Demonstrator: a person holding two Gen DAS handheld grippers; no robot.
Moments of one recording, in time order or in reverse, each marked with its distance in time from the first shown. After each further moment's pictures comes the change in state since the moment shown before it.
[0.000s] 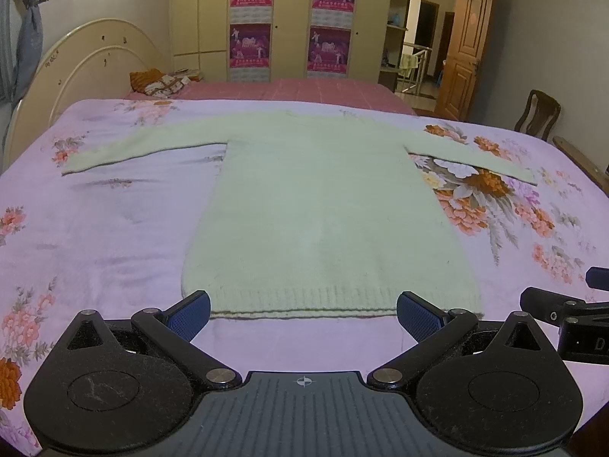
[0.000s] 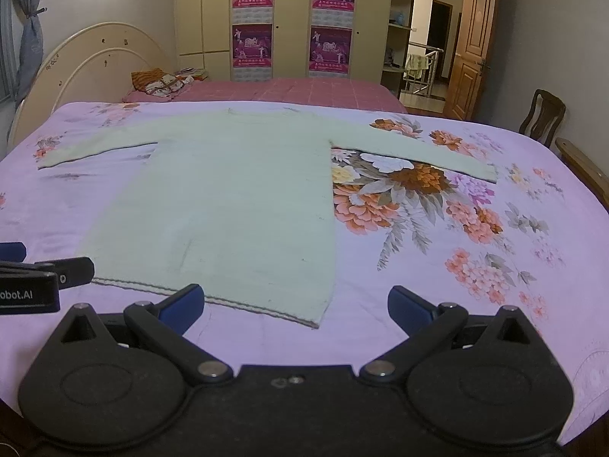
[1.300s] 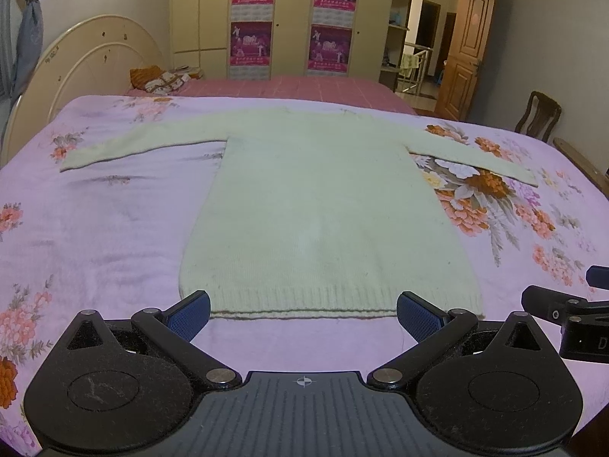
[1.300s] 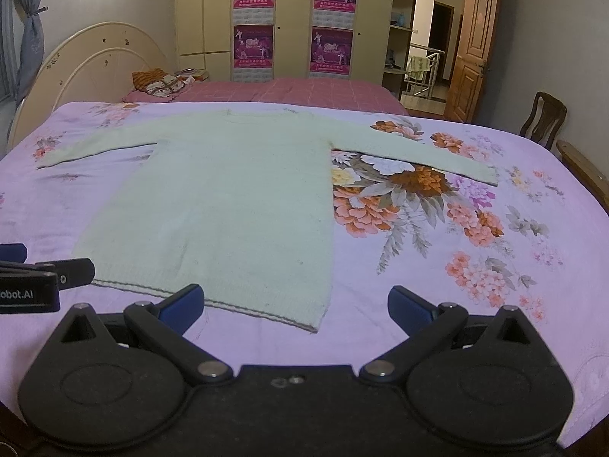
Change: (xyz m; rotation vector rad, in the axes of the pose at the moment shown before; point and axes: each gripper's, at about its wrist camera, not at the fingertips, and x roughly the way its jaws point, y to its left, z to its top) left arm 0.007 -0.002 0.000 -0.009 0.006 -0.003; right arm 0.002 0.001 0.002 -0.010 -0.002 0.001
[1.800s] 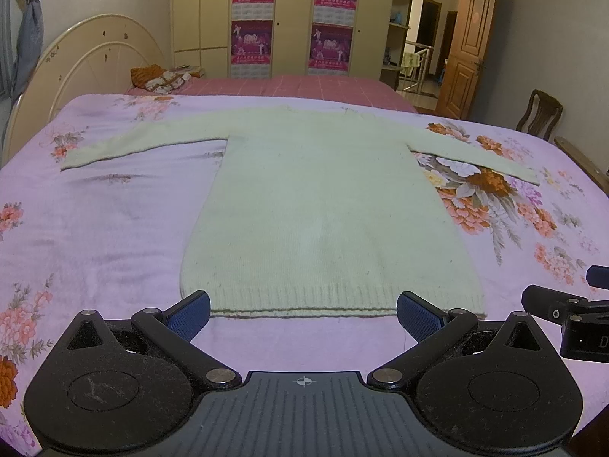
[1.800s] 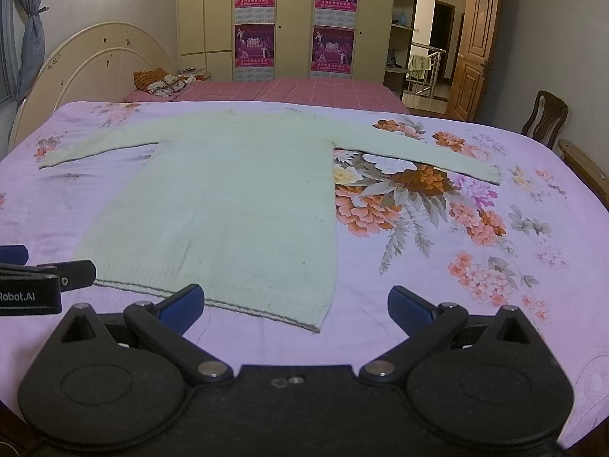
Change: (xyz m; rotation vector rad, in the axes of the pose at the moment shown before) left arm 0.002 0.001 0.000 0.000 0.004 0.002; right arm 0.002 0.002 -0.001 0.001 0.004 0.003
